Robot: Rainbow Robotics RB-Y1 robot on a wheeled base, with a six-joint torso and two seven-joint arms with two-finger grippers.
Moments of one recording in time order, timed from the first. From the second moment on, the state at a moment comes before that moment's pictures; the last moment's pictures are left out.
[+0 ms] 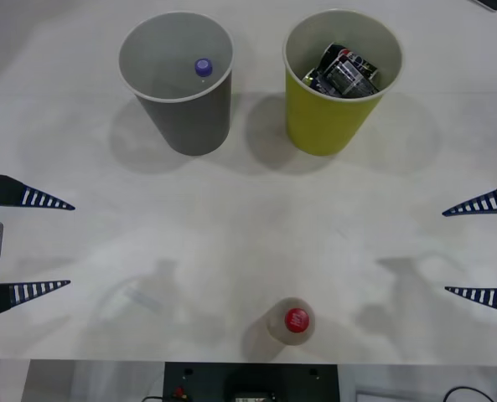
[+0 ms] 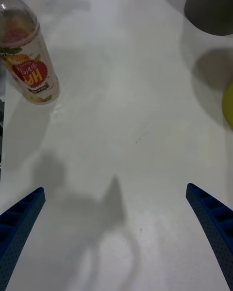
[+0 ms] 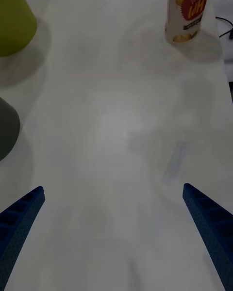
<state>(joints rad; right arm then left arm) 0.27 -1.13 -0.26 -1.98 1.31 -1.16 -0.04 0.26 1.13 0.26 -2.01 -1.31 -1.13 -0.09</state>
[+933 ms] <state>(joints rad) 0.05 -1.07 -0.07 -1.71 1.20 -1.36 0.26 0.26 1.13 0.26 -2.01 -1.31 -1.13 -0.09</state>
